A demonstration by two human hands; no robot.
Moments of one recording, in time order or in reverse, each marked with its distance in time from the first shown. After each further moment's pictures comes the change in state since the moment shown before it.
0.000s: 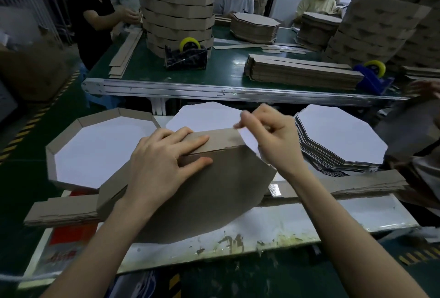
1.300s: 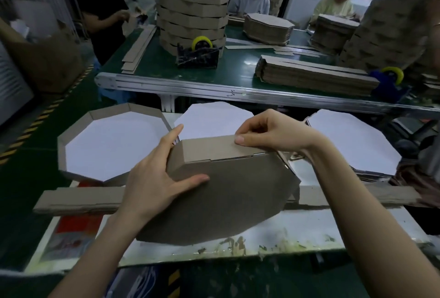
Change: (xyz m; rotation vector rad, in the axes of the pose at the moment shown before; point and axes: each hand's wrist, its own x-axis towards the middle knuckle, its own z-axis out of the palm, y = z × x) left_hand -0.034 -0.017 0.007 -0.360 -0.135 -0.355; right_hand 0.048 0.008 -0.023 -0.129 -0.800 0.336
